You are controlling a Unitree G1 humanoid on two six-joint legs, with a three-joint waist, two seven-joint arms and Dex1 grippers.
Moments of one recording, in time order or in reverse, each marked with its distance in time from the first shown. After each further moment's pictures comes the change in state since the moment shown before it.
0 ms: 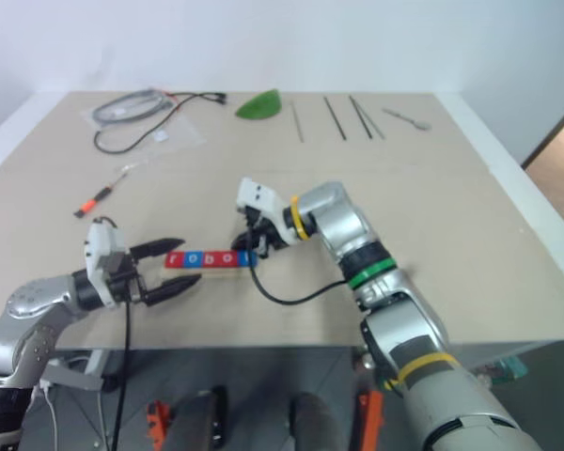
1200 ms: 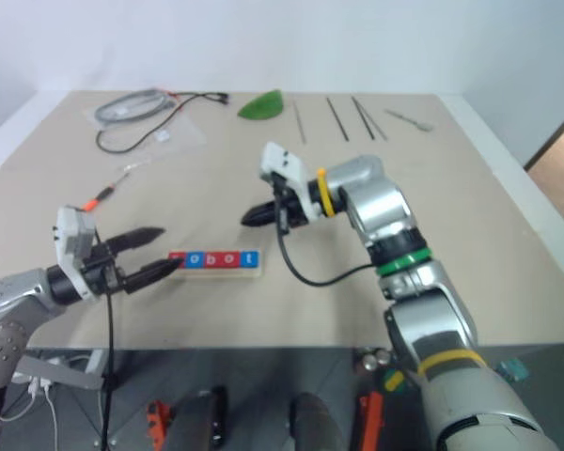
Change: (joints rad) left arm 0.055 0.081 0.122 -0.109 -0.158 0.222 0.114; right arm 0.017 -0.155 -0.106 -0.186 0.121 0.085 0.065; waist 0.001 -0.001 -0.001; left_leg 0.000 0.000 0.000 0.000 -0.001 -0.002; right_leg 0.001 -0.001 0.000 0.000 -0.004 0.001
